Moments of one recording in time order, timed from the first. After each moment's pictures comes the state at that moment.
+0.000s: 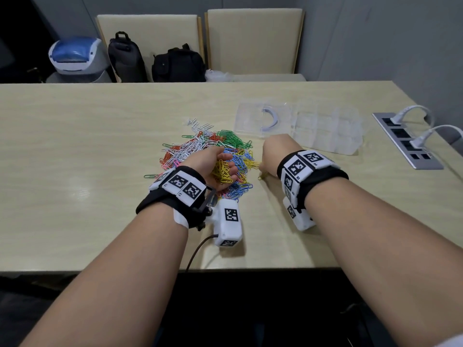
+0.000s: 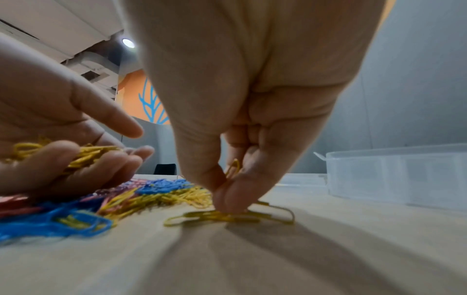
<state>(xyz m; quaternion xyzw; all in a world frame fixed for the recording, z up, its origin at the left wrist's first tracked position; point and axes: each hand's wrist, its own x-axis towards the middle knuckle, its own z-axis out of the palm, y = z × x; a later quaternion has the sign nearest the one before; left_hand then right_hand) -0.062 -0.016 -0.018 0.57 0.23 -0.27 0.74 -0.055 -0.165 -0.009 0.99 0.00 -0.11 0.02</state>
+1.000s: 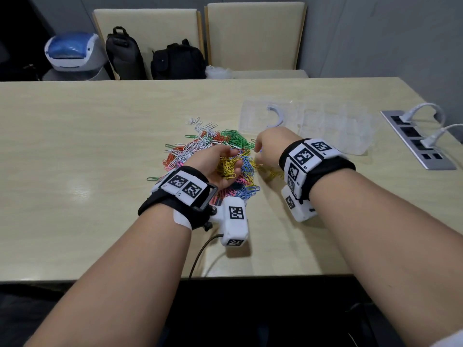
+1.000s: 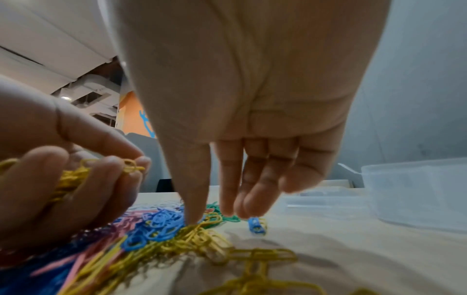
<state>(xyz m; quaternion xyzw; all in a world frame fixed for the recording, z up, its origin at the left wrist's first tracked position) -0.050 -0.009 -0.024 0.54 0.22 -0.26 0.77 -0.024 -0.156 -0.014 0.99 0.03 -0.10 -0.02</state>
